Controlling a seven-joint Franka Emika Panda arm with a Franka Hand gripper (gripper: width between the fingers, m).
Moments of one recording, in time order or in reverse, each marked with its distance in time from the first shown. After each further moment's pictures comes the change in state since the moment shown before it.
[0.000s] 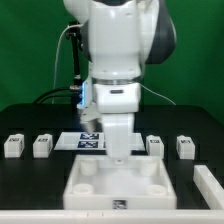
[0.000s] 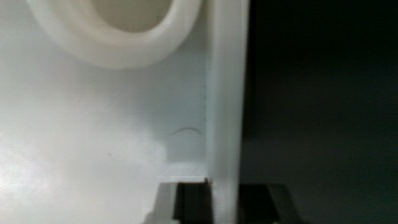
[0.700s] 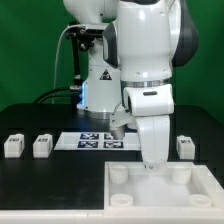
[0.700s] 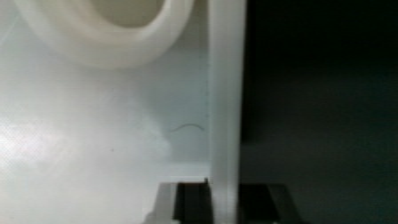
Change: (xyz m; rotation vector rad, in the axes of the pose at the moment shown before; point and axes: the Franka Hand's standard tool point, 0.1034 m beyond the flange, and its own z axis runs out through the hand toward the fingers) arm 0.043 0.028 0.002 -0.040 0.036 -0.004
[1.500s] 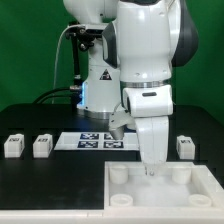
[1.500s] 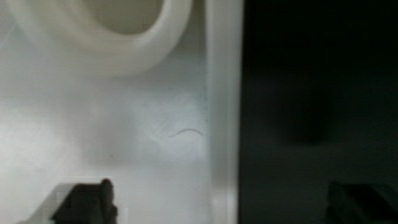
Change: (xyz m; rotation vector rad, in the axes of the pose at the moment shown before) arm -0.002 0.000 0.000 0.004 -0.001 0.005
